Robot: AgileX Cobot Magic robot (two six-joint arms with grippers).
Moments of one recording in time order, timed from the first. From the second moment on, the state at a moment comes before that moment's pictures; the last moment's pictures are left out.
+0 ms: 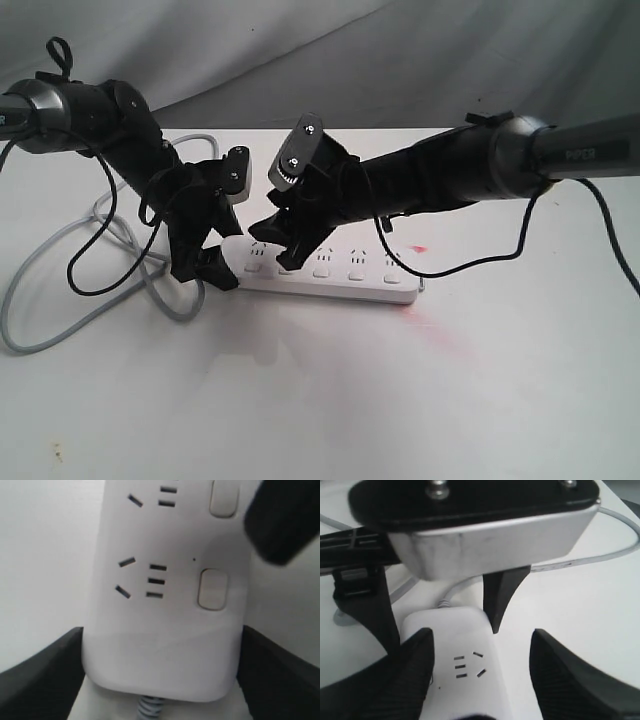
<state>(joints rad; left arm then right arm) -0.10 2.29 -1.63 -0.51 0.98 1.60 0.47 2.18 -1.40 1.56 0.56 -2.13</state>
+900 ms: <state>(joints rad) -0.10 2.29 -1.63 -0.51 0.97 1.60 0.51 2.24 -1.45 1.49 0.53 -2.13</state>
